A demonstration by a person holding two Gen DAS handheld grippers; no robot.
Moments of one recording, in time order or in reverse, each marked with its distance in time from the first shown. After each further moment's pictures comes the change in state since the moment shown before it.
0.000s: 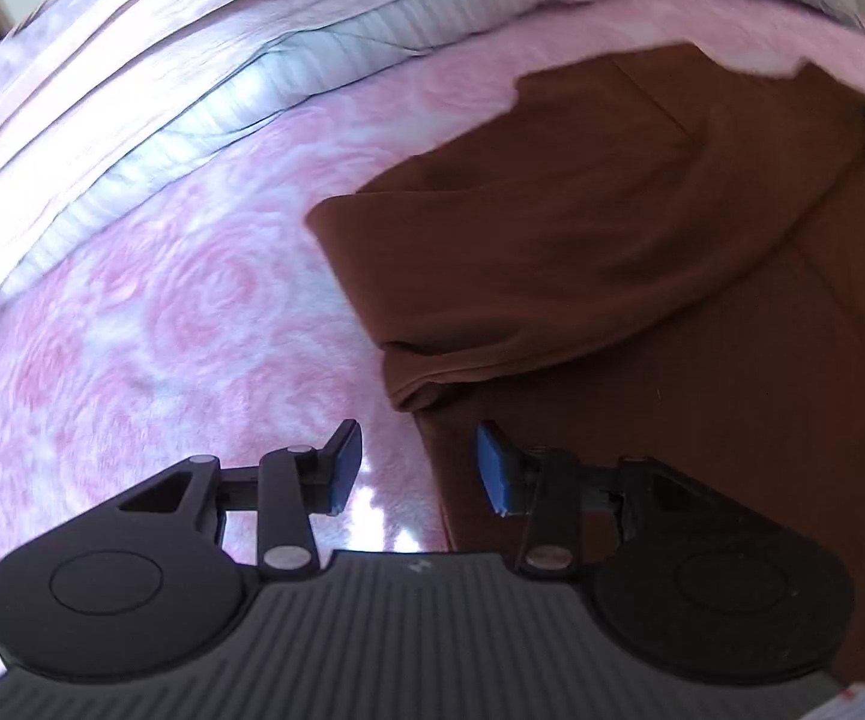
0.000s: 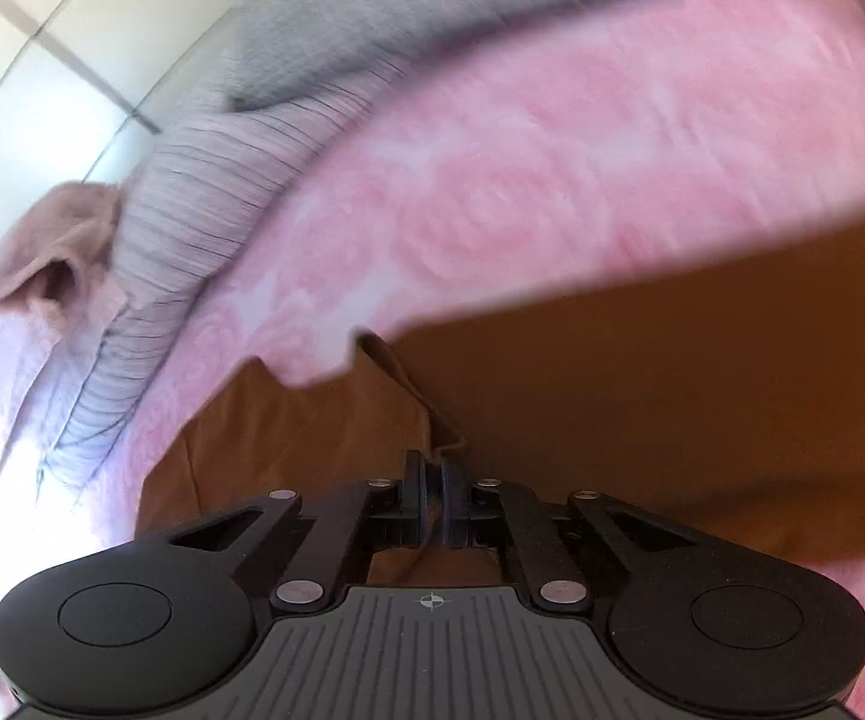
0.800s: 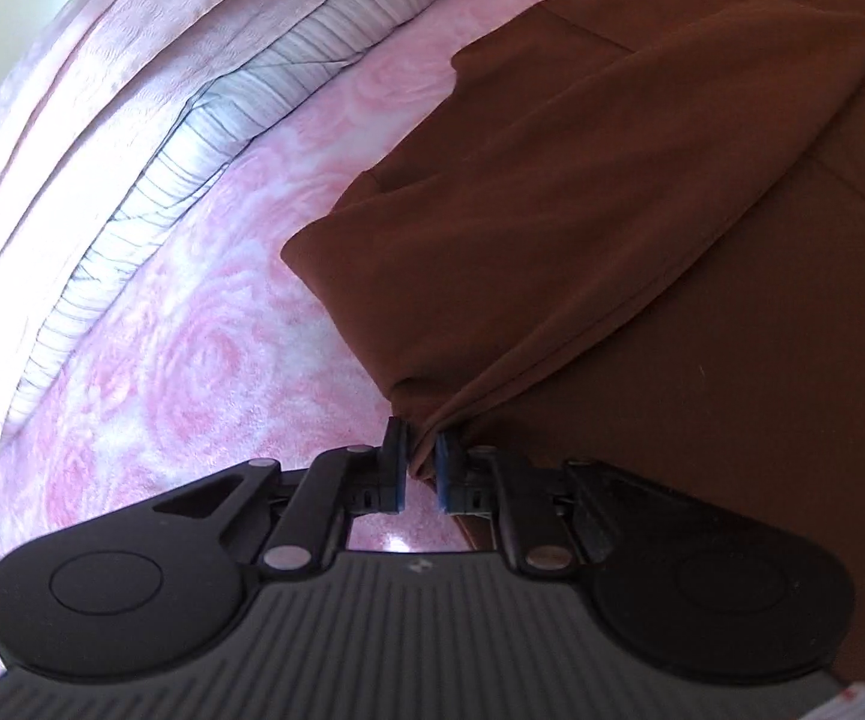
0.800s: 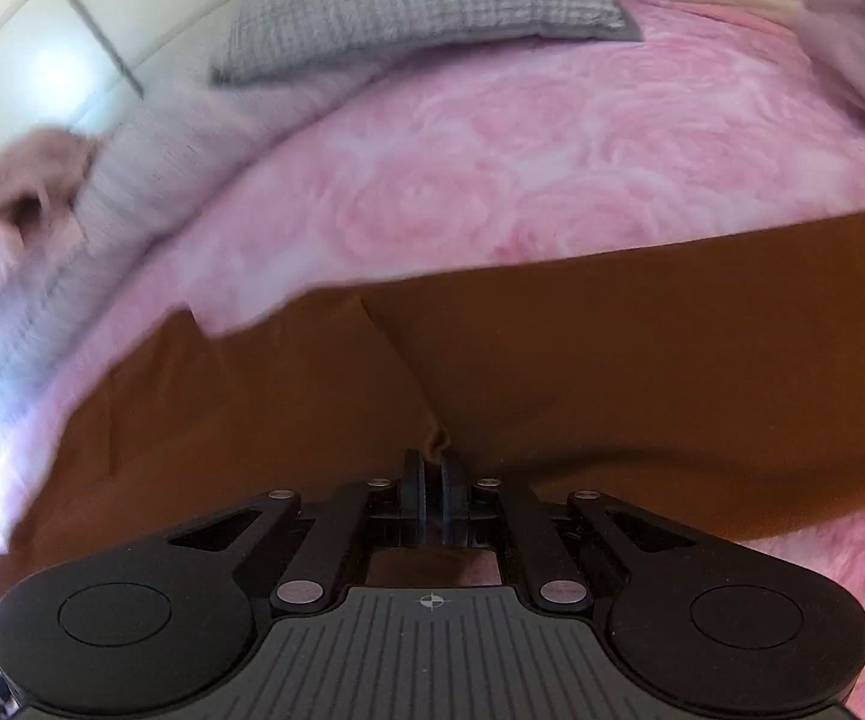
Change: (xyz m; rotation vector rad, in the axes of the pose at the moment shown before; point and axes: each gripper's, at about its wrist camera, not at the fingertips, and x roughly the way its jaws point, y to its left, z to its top) left arm 0.024 -0.011 0.007 0.259 -0.009 0.047; right arm -0.027 -0.040 -0.031 -0.070 0.001 -0.124
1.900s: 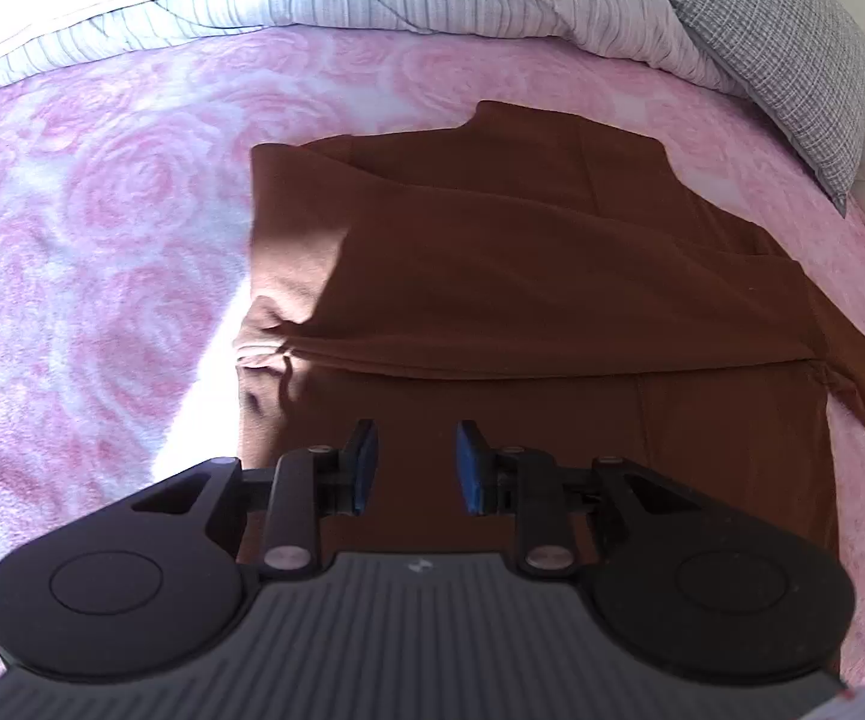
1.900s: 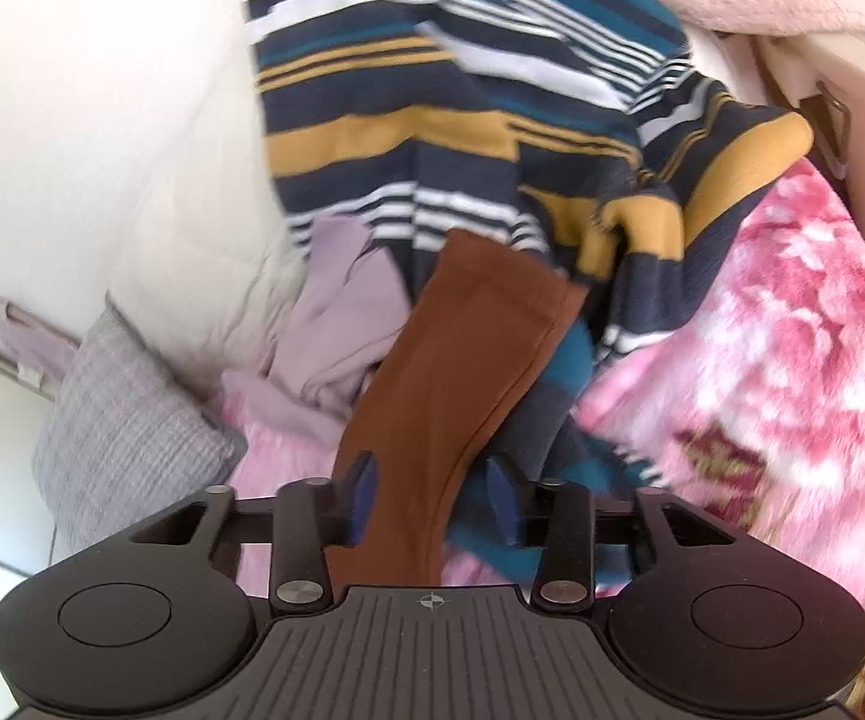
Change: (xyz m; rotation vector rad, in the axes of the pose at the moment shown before) left arm -0.053 0.021 0.022 -0.683 0.121 -0.340; right arm -0.213 -0.248 -0.036 0.841 -0.492 -0.114
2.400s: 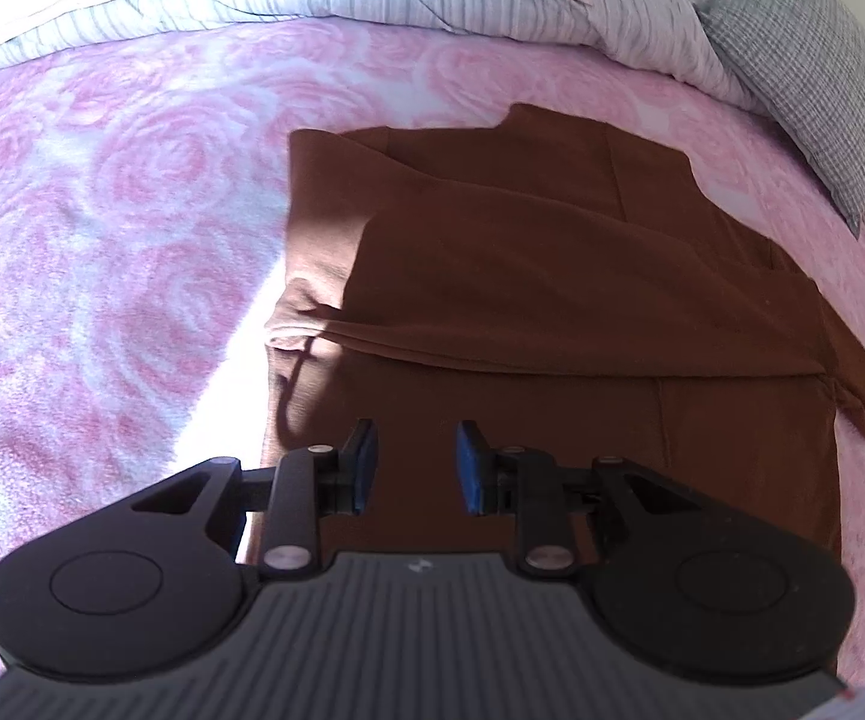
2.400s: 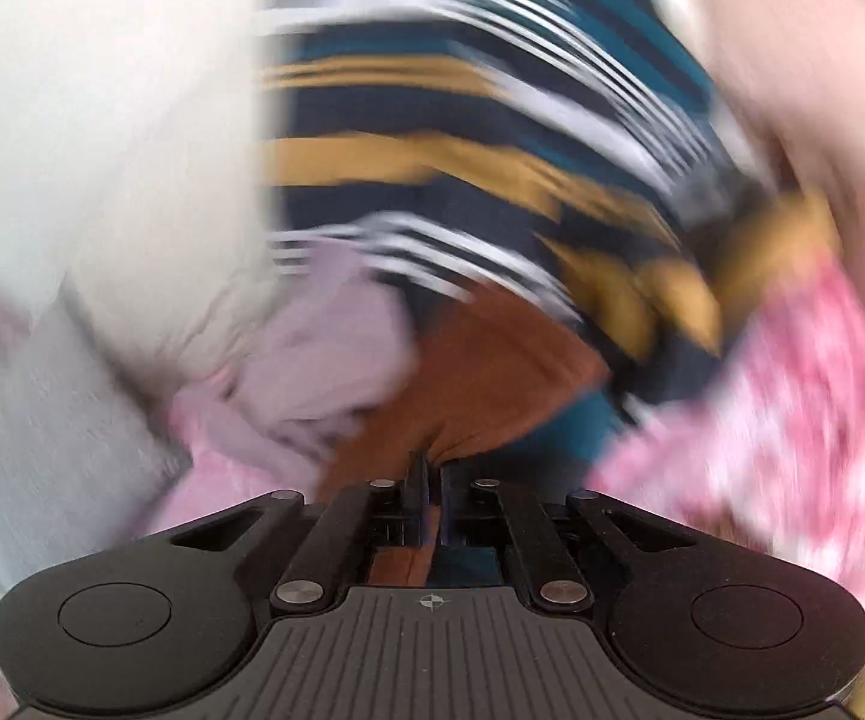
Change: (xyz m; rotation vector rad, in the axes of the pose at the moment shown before) left arm -0.008 0.019 -0.007 -0.059 -0.008 0.017; right arm 0.018 0.060 0.000 -0.267 -0.097 -0.143
